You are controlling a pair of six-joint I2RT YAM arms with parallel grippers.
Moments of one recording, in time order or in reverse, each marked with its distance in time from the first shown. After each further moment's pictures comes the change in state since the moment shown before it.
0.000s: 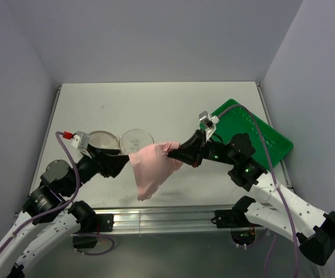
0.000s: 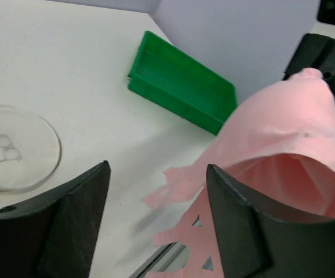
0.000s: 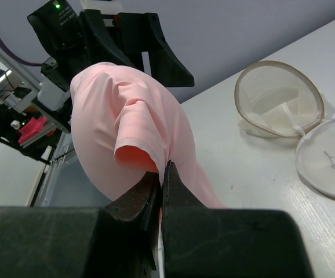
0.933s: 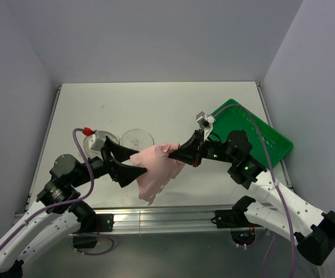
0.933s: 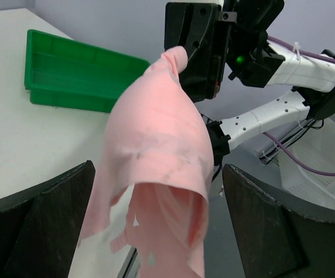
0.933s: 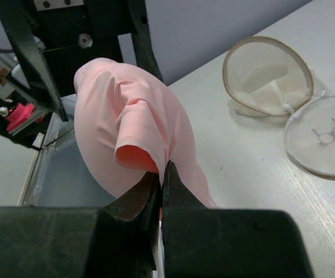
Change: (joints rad) left arm 0.000 0.105 -0.071 0.318 0.395 0.029; right arm -0.039 0.028 0.018 -0.097 -0.042 -0.064
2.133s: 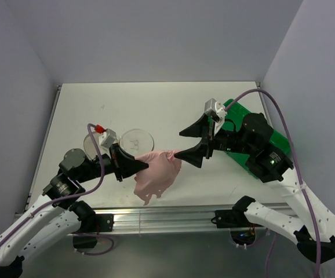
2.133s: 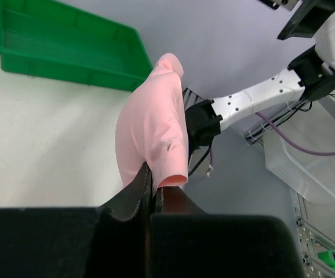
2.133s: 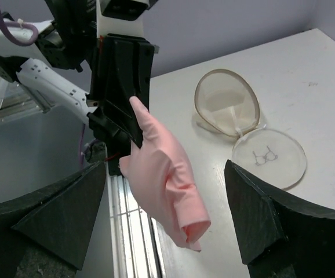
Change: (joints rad) left arm 0.000 0.080 -0.012 0.021 0.077 -0.039; right arm 0.010 0.018 0.435 -0.523 0.018 -0.373
